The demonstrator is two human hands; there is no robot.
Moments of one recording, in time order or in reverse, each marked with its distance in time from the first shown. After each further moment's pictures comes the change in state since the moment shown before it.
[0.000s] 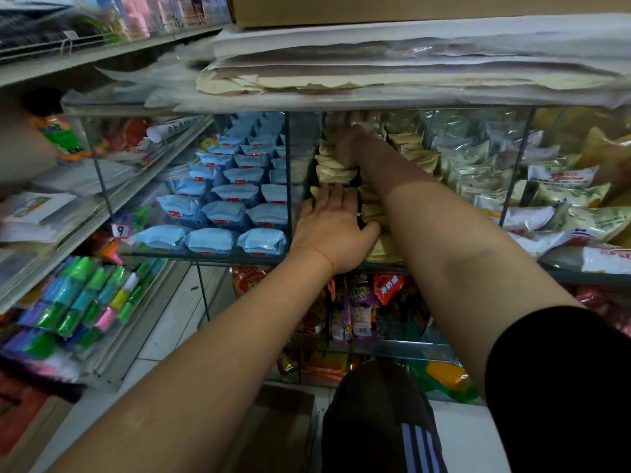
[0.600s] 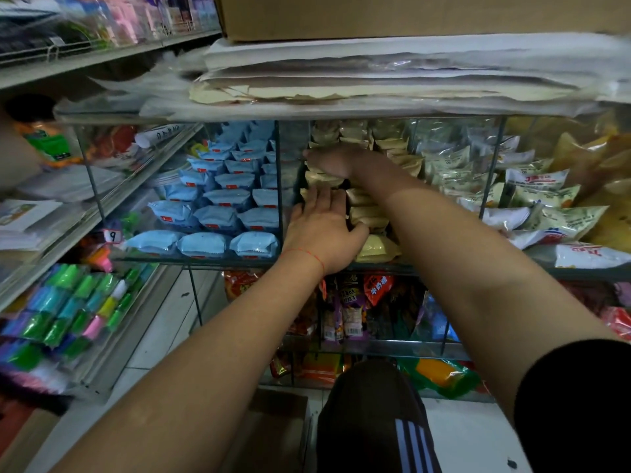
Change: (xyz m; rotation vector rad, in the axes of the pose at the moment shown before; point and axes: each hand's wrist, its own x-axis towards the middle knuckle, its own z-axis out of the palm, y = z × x) left_hand -0.001 0.001 0.001 -0.009 0.008 -0.006; right_hand -0.097 -0.009 -0.029 0.045 -0.050 -0.124
